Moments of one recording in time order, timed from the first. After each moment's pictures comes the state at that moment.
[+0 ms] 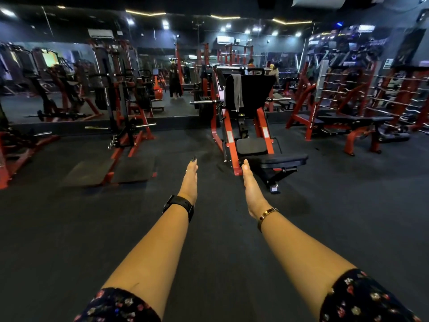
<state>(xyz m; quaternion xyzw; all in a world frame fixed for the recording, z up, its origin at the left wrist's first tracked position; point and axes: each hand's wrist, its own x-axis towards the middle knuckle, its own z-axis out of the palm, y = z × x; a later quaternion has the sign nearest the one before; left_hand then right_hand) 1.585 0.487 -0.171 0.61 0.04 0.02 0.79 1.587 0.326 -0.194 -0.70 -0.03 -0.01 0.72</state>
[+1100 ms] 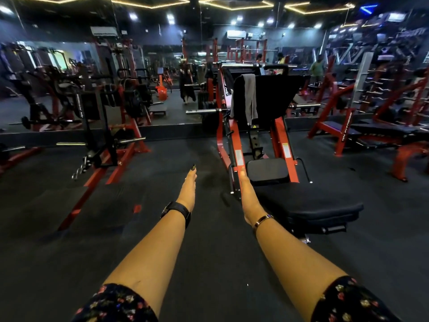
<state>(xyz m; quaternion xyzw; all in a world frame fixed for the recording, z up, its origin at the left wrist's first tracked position) 2.303 0.458 -0.205 0.64 0.08 0.00 0.77 2.318 0.303 -0.234 -0.66 -0.03 0.02 0.75</state>
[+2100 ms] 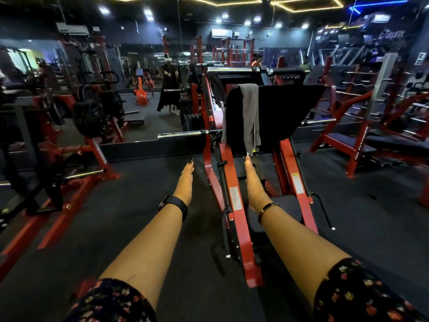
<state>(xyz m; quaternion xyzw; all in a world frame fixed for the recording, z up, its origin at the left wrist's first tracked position) 3.003 0.463 -0.189 0.64 0.04 0.01 0.77 2.991 0.285 -0.184 -0.69 -0.03 -0.05 0.72</state>
